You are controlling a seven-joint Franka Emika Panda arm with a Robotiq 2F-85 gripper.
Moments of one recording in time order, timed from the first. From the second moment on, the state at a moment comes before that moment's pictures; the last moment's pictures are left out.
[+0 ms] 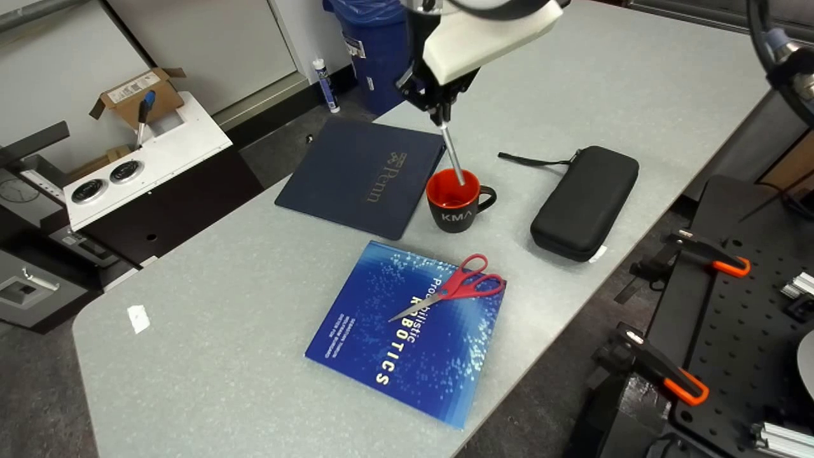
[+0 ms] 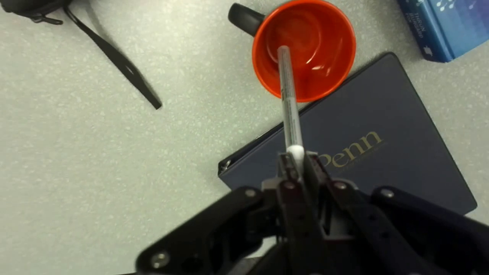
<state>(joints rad) 0.09 0.11 -0.10 -2.28 -0.16 2.55 0.53</state>
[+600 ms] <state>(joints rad) -0.09 0.00 -0.15 -2.33 -0.17 2.42 0.53</state>
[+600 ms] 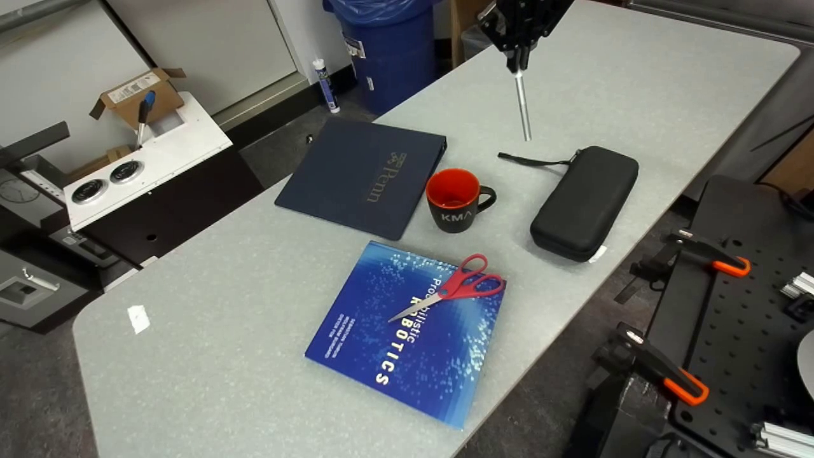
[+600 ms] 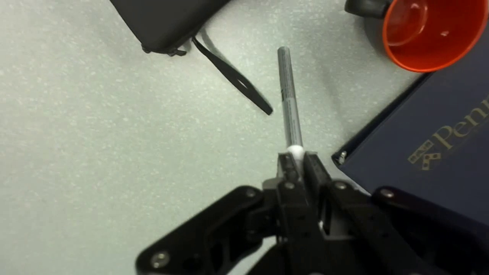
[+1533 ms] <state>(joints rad) -0.08 0.51 -0.17 -1.97 -0.13 2.42 0.57</state>
